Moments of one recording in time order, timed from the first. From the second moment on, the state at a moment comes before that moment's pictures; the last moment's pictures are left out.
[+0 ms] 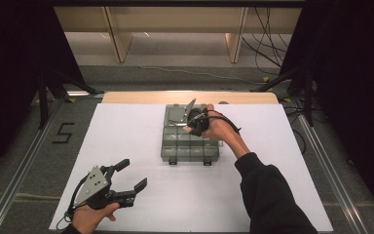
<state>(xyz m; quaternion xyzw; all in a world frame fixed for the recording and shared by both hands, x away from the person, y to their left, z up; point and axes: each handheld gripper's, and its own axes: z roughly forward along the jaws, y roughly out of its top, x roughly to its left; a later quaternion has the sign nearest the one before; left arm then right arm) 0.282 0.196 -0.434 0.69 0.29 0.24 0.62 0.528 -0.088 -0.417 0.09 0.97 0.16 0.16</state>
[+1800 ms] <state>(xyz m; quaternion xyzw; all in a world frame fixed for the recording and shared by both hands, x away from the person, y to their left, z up) 0.282 0.196 -0.434 0.69 0.29 0.25 0.62 0.480 -0.109 -0.389 0.17 0.92 0.28 0.19</state>
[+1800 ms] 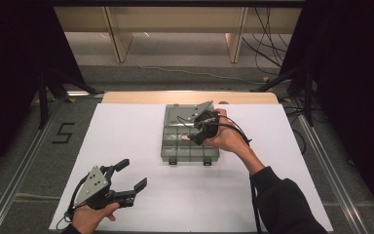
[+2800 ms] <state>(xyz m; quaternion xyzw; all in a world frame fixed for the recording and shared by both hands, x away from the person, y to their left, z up) 0.282 0.196 -0.434 0.68 0.29 0.24 0.62 0.415 -0.141 -0.378 0.21 0.87 0.41 0.18</state>
